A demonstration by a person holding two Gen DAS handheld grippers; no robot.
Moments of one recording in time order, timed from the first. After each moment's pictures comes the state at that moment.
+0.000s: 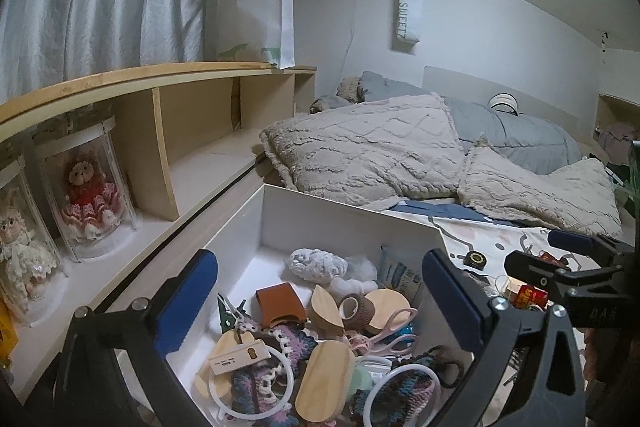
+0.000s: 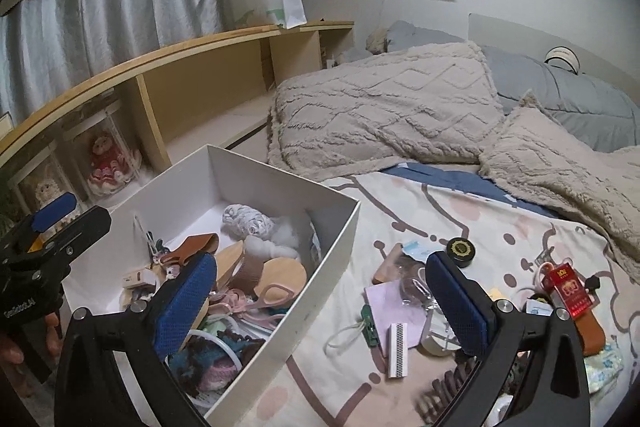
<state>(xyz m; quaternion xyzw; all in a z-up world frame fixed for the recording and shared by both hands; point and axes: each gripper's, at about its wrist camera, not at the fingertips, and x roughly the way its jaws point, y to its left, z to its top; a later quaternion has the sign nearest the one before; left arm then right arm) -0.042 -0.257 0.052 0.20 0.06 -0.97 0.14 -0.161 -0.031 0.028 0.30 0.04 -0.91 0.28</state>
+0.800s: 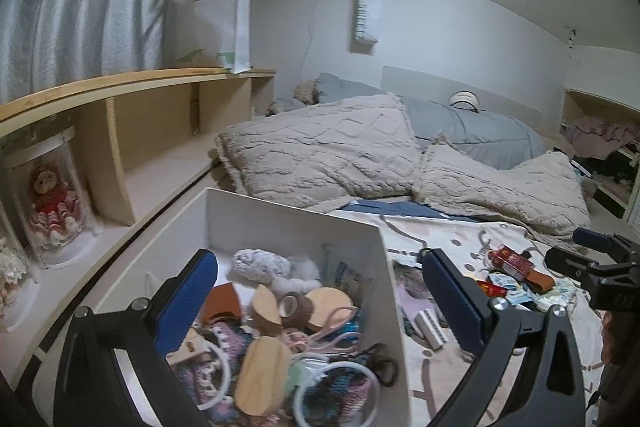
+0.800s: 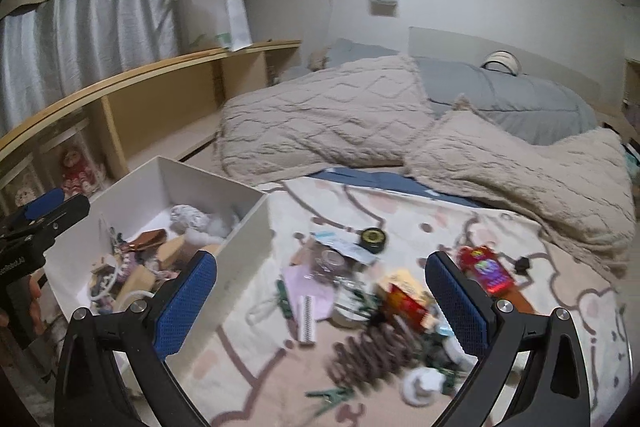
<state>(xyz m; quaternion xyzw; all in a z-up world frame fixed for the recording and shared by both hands) -0.048 -0.209 0.057 0.20 0.06 -0.98 0.07 -0.134 0.072 0.041 0.27 0.03 -0.94 0.20</state>
